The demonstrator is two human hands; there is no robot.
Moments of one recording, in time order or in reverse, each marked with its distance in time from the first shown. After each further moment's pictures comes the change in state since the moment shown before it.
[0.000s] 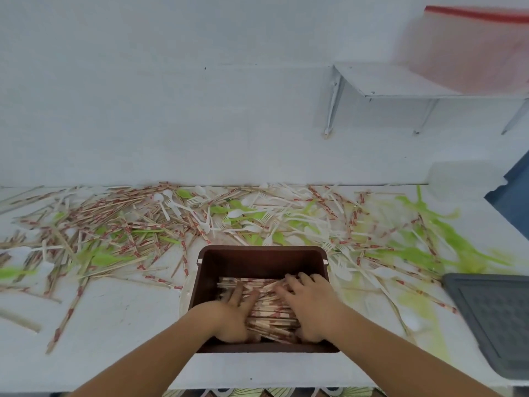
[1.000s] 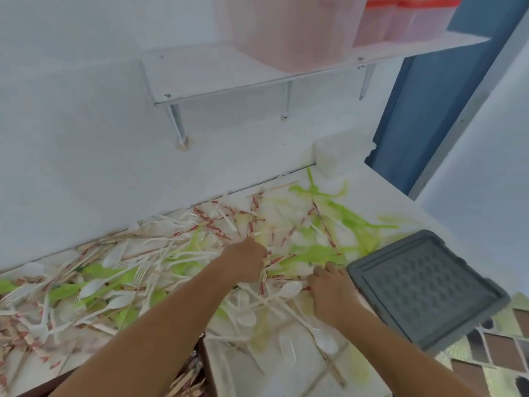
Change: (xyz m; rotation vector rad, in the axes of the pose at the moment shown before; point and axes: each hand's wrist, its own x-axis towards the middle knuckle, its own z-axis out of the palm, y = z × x) left_hand 0.210 0.231 -0.206 0.208 0.306 0.359; right_hand -0.048 0.236 0.125 0.284 0.010 0.668
